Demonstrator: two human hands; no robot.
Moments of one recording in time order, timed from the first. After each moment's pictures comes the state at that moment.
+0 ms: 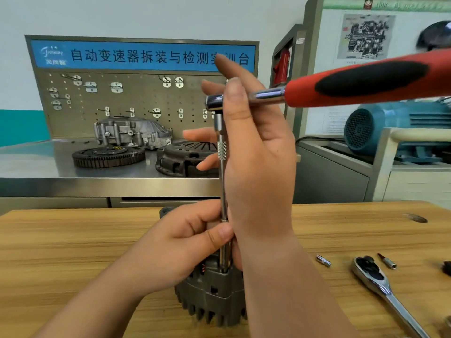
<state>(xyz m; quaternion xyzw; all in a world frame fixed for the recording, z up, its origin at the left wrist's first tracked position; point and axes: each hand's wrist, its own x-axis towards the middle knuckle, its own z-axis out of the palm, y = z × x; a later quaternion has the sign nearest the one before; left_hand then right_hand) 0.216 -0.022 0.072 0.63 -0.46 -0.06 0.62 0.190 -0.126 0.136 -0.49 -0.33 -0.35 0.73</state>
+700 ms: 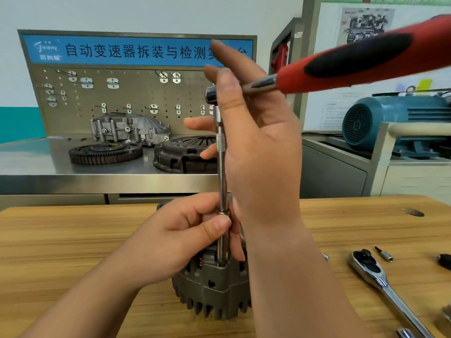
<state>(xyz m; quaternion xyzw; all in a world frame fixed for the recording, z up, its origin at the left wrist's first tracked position) 0.221 -0.020 0.070 0.63 -0.46 -0.06 0.62 0.188 -0.132 0.141 -0.50 -0.33 -0.36 0.72</state>
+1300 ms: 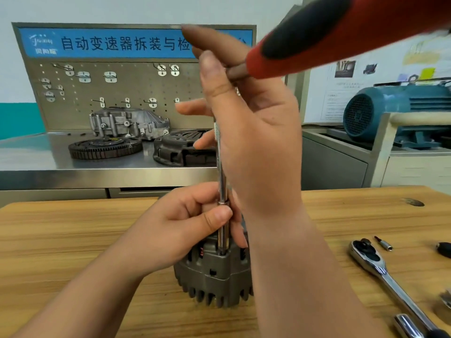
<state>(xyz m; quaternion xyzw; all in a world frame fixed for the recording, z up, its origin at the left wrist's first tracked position) 0.218 -0.021 0.072 0.62 -0.47 -0.08 0.63 0.183 -0.131 0.143 -0.50 -0.36 -0.35 0.71</state>
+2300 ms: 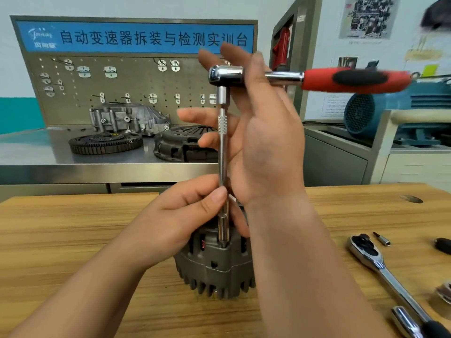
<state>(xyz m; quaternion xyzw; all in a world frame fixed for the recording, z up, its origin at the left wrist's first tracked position) 0.216 -0.019 0.072 0.64 -0.45 -0.05 0.61 0.187 -0.134 0.144 -0.44 -0.30 -0.21 0.82</state>
